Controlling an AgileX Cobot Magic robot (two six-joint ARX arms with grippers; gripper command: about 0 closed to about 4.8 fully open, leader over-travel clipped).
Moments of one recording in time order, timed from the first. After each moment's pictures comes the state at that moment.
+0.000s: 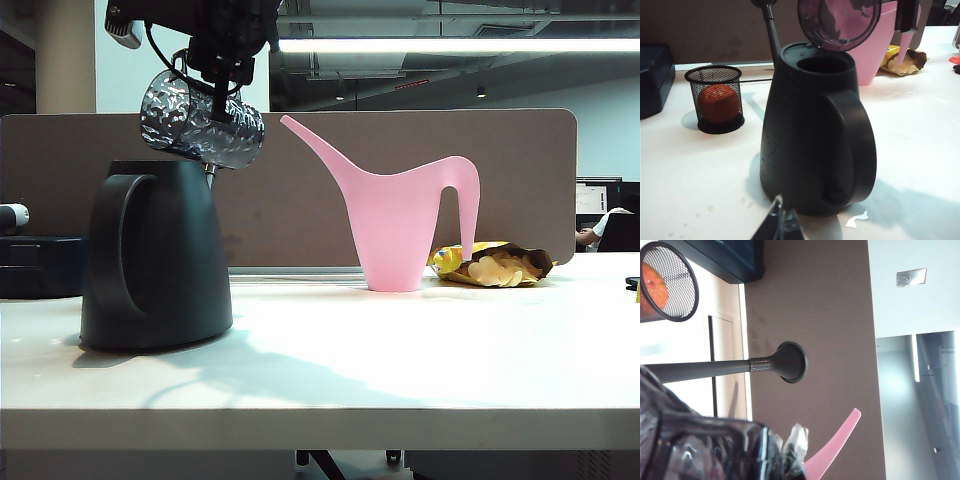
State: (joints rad) left arm -0.02 0.01 0.01 -0.04 0.34 0.02; right arm 0.87 1.96 1.67 0.17 0.39 -1.34
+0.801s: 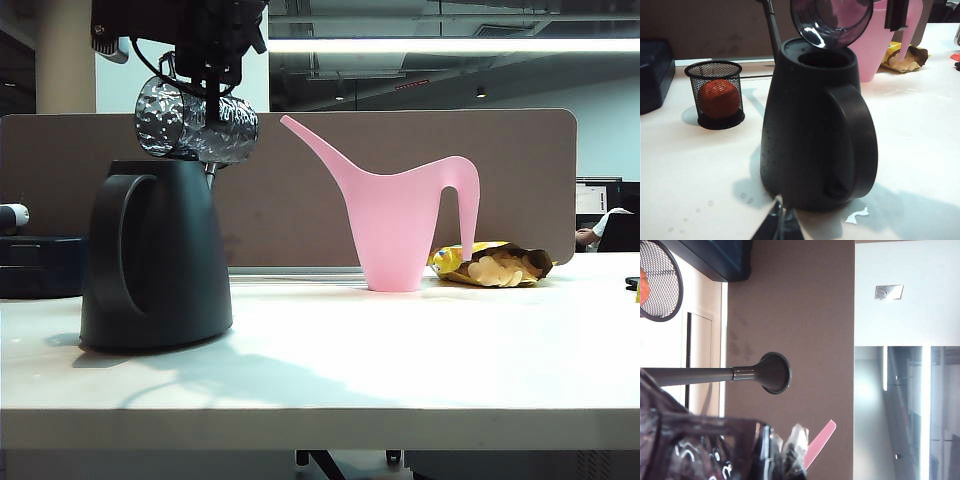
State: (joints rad) left arm -0.02 0.01 0.01 -0.06 0.33 0.02; right arm 0.89 2.00 1.68 0.25 0.42 -1.47
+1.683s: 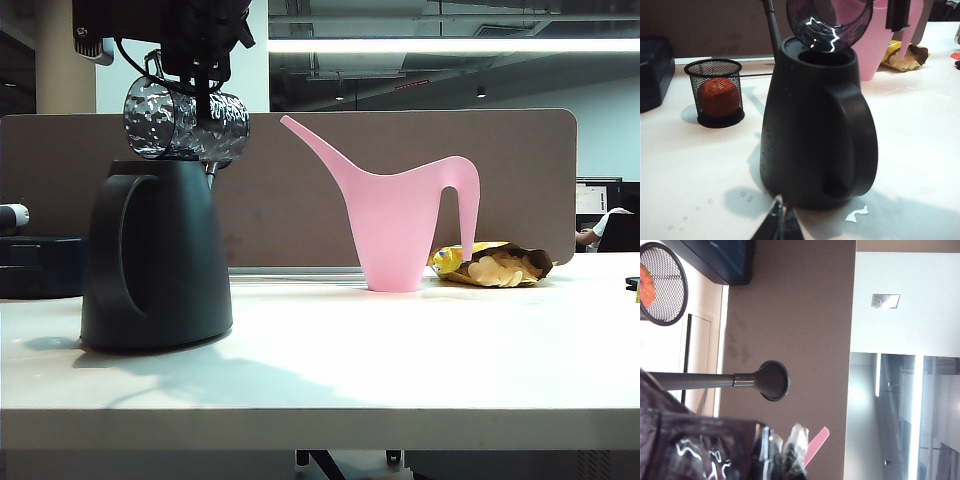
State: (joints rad) left arm -0.02 0.01 0.01 -0.06 0.33 0.02; right arm 0.92 2.01 1.68 0.25 0.44 -1.53
